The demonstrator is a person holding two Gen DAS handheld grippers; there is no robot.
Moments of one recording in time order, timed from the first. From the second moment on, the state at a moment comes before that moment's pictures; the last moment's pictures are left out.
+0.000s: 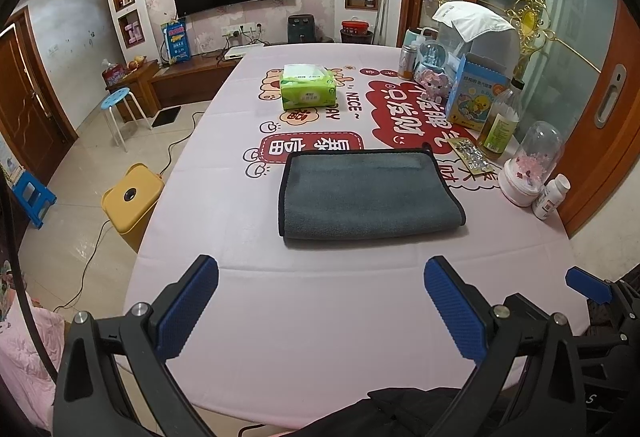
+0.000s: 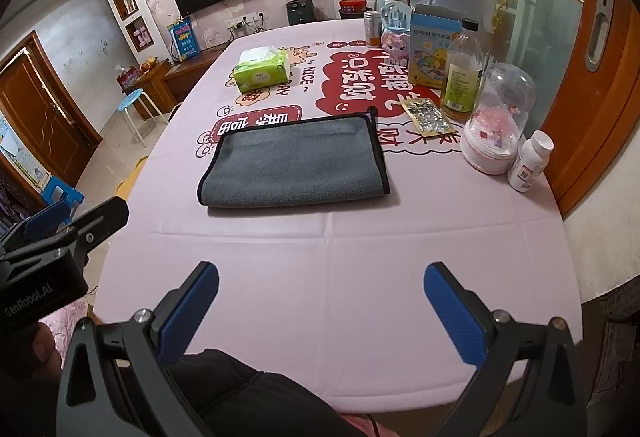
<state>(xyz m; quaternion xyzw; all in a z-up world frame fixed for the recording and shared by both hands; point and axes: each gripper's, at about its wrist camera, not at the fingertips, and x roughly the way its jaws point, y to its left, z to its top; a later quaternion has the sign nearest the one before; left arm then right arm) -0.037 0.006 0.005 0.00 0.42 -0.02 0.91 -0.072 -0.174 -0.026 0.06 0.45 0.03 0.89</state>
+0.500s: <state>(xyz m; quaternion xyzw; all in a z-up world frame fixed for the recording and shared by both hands) -0.042 0.005 0.004 0.01 0.42 -0.02 0.91 -0.069 -0.173 -0.027 0.06 0.46 0.03 0.89</state>
